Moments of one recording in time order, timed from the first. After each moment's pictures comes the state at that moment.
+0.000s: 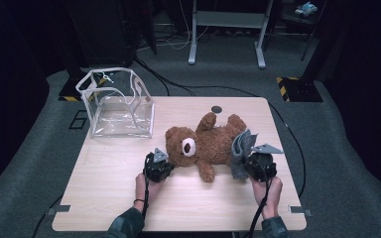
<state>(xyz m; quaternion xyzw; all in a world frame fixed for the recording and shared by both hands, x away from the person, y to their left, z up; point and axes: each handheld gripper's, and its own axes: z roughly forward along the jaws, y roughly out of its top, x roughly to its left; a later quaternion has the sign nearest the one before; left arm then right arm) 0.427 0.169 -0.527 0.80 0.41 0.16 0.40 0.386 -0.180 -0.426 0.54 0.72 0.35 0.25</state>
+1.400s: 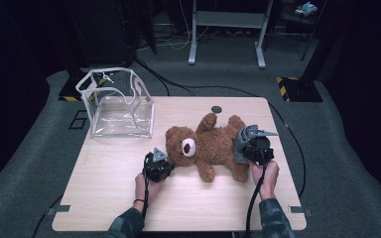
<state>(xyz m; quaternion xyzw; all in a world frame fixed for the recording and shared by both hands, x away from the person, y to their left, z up) 0.427 0.171 -0.527 0.79 0.43 0.17 0.40 0.446 -0.190 -0.448 0.59 0.71 0.31 0.22</state>
